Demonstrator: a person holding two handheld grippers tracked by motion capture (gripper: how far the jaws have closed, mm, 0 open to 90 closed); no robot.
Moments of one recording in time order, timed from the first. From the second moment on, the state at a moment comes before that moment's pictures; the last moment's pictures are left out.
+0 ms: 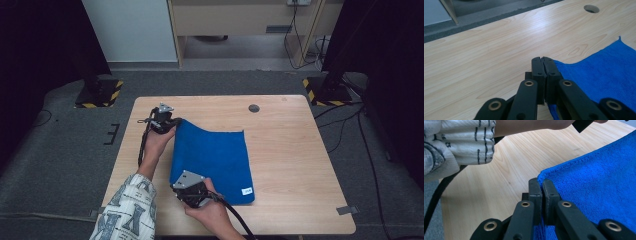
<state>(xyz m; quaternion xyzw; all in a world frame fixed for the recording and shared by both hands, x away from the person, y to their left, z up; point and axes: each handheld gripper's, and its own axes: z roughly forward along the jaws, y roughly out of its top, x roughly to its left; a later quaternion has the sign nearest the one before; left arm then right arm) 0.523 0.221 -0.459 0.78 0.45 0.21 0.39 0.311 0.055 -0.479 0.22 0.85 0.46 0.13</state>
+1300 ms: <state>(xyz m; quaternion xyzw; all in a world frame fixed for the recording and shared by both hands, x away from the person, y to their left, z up) 0.532 0.147 -0.484 0.78 0.45 0.19 0.38 0.314 -0.016 -0.500 0.27 0.83 0.46 0.13</state>
